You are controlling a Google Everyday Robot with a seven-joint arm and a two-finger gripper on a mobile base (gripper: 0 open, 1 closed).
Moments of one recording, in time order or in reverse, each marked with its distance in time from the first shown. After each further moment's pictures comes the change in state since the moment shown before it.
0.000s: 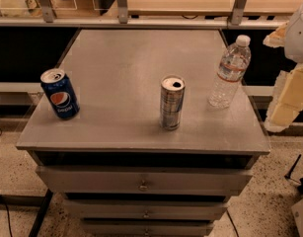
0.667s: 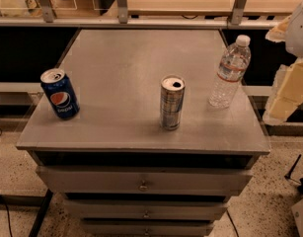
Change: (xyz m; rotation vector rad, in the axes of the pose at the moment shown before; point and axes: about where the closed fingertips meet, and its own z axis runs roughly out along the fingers) arm 0.000 -0.011 -0.003 0.028 -0.014 0.025
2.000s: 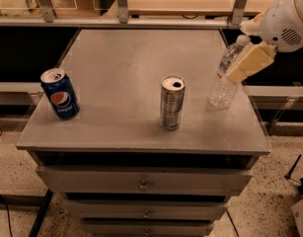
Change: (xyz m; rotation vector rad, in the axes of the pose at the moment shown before) arm -0.043 -0.079 0.046 0.077 -0.319 0.127
